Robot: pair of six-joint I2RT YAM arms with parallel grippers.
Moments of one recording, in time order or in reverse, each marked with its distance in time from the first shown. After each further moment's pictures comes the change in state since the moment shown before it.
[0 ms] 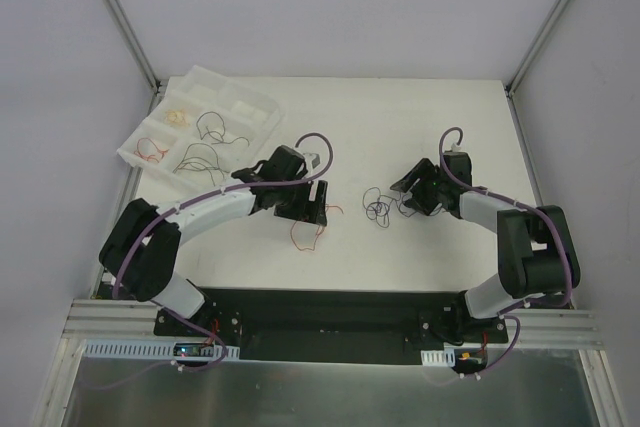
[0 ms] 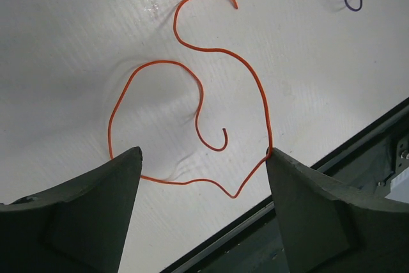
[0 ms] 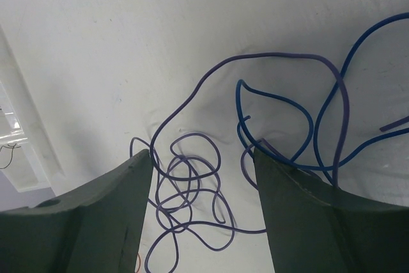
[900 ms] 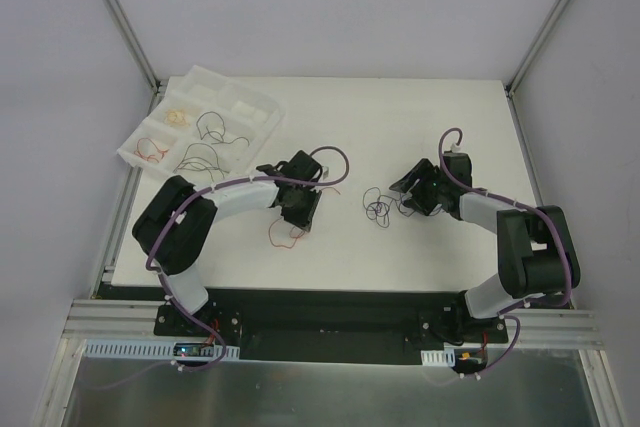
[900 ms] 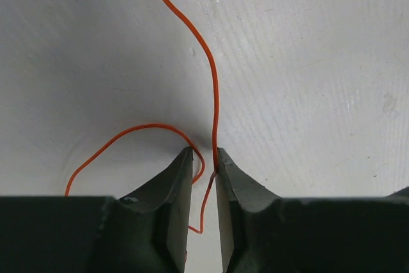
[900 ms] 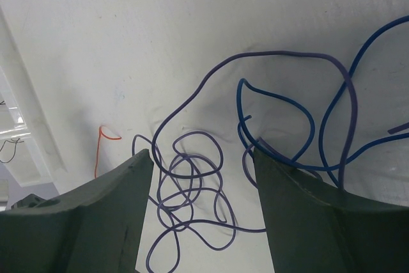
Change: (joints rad) left arm -0.029 0.228 0.100 -0.108 -0.125 0.129; right arm -0.001 0.000 -0.013 0.026 -0.018 -0.002
